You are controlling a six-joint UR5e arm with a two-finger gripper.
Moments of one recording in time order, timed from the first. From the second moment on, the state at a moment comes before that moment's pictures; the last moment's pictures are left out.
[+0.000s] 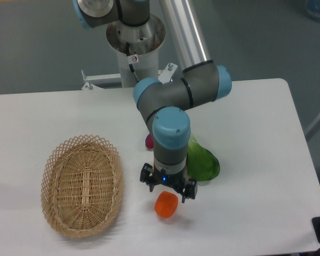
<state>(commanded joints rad) 2.31 -2.15 -1.55 -0.84 1.60 0.68</state>
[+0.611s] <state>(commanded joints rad) 2.28 -2.17 -1.56 -0.79 1.64 0.65</state>
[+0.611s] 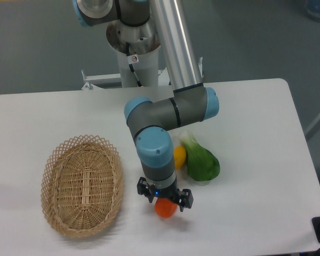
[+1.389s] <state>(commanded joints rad) 2.28 -2.16 -1.56 -0.79 1.64 0.65</state>
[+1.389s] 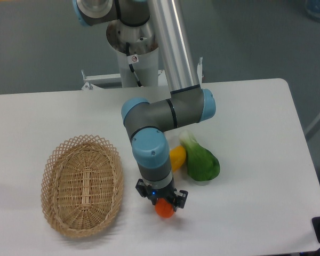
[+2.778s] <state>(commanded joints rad) 2.38 -1.97 -1.31 -1.15 1.48 0.89</state>
